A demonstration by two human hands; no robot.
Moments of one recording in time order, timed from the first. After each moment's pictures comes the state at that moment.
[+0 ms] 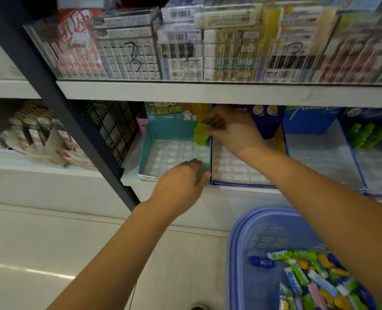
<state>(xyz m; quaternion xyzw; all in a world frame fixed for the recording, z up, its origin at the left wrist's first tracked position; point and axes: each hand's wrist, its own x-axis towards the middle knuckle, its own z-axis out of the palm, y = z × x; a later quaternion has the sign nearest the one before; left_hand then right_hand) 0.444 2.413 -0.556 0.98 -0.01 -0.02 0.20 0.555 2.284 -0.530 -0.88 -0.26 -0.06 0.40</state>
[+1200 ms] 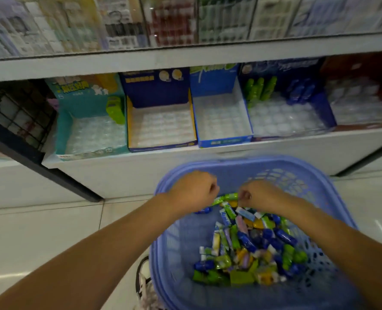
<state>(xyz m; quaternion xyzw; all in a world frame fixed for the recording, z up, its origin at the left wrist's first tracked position) 0.406 2.235 -0.593 0.94 -0.22 -0.18 0.18 0.408 2.037 -0.631 -0.94 -0.10 0.31 0.14</state>
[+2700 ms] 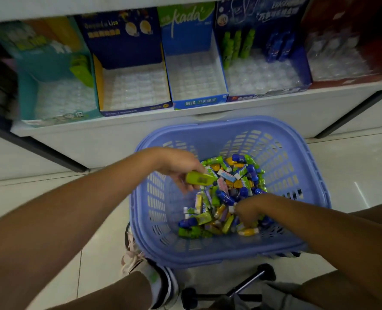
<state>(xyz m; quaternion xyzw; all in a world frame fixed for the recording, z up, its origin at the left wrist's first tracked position) 0.405 2.212 -0.608 0.73 -0.05 -0.59 0.34 0.324 2.003 -0.723 -0.77 -0.22 0.60 -0.10</state>
